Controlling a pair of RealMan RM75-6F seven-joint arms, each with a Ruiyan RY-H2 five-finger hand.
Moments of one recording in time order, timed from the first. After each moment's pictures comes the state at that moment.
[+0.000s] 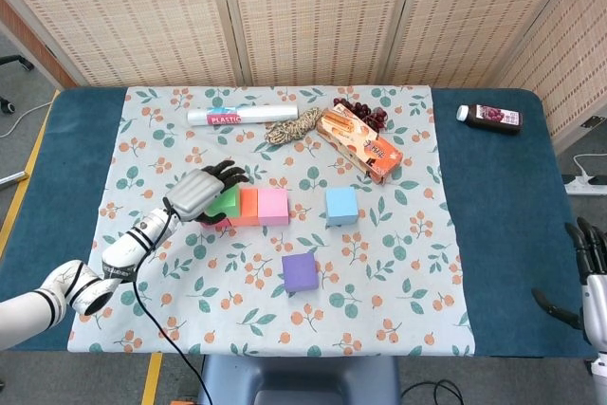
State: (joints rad) left arm -0.95 -1.39 -0.06 -1.17 1.51 0.81 -0.29; right arm -0.06 -1.06 0.09 -1.74 -1.51 1.64 -0.01
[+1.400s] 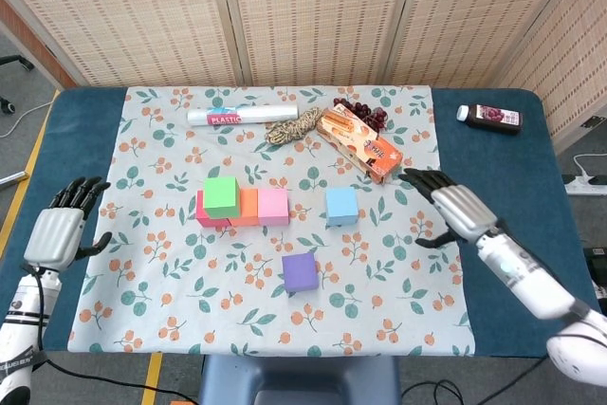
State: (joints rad) left arm -0.44 -1.13 -0.05 -1.60 1.28 1.32 0.04; right arm 0.62 -1.00 0.21 -1.66 -1.45 0.76 0.32
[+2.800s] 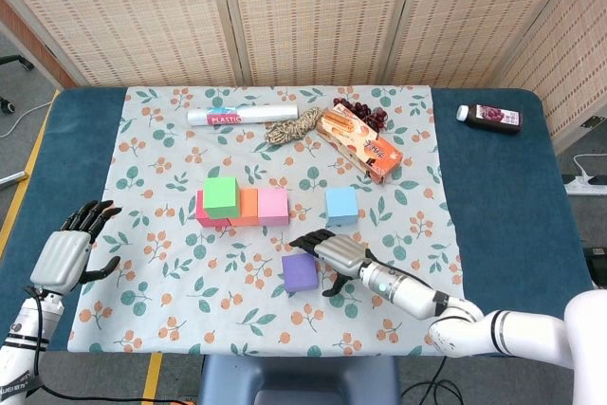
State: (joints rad) left arm -0.35 -1.13 -0.04 -1.62 1.41 1.29 -0.04; right arm 0.89 -1.48 0.11 -1.51 -1.30 0.55 0.09
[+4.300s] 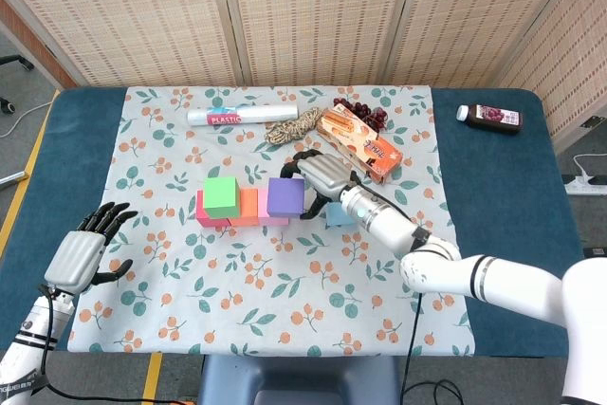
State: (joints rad) left arm -0.36 -1.14 -0.05 -1.61 1.47 1.26 -0.06; right arm 1.17 -1.37 0.30 -1.41 -0.83 0.47 -0.07
